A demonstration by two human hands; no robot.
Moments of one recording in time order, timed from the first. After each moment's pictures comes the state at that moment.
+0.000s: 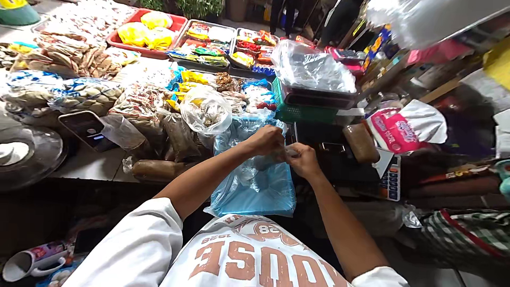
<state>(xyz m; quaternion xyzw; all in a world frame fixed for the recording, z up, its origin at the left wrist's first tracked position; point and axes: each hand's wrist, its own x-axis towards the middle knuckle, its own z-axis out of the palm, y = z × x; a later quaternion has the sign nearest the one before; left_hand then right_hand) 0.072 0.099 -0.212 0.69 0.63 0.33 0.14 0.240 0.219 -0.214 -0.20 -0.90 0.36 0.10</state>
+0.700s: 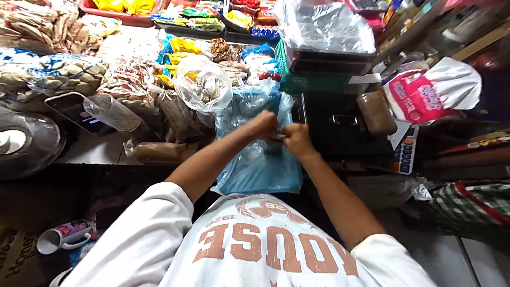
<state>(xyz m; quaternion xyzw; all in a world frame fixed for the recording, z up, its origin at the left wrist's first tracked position) 0.077 0.089 -0.242 0.64 0.69 0.27 0.20 0.236 0.193 -0.239 -0.14 -0.94 0.26 0.16</state>
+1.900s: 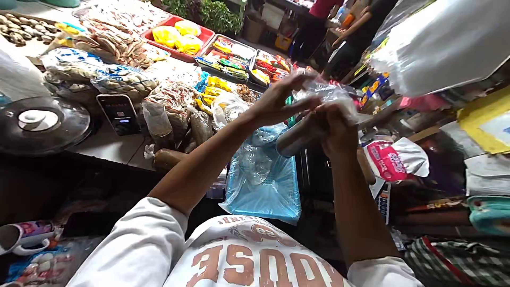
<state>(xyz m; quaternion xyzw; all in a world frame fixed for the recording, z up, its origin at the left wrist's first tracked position) 0.042 0.008 -0.081 0.57 0.58 0.58 0.03 0.175 0.167 -0.089 0.05 -0.74 0.58 0.34</state>
